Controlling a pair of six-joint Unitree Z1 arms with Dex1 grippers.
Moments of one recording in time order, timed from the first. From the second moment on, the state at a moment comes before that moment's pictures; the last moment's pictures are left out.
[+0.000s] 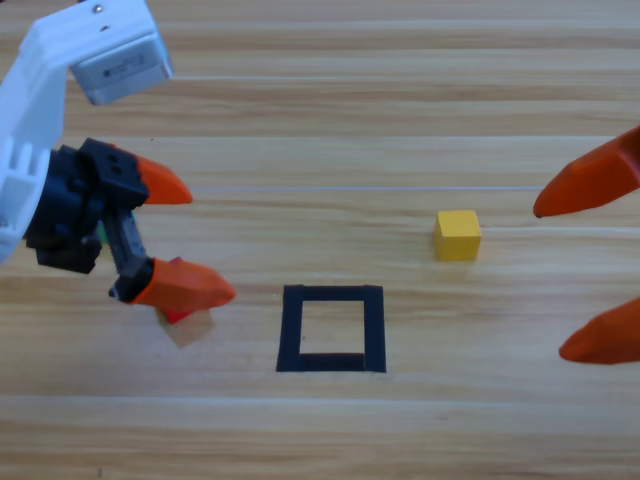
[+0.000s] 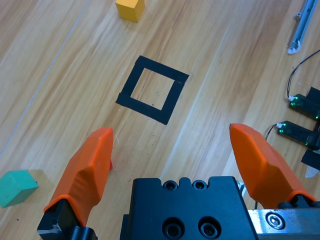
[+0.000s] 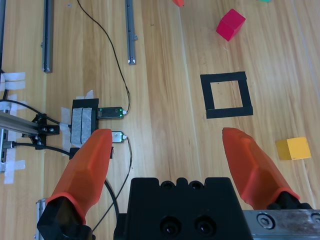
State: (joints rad) arm 0 -0.78 1.32 -0.88 0.32 -0.15 0.22; arm 1 0.87 1.38 -1.18 0.69 0.45 -0.46
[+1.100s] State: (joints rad) arm 0 -0.77 1.56 -1.17 0.64 0.31 -0.70; arm 1 0.73 1.92 -1.69 0.79 -0.07 0.33
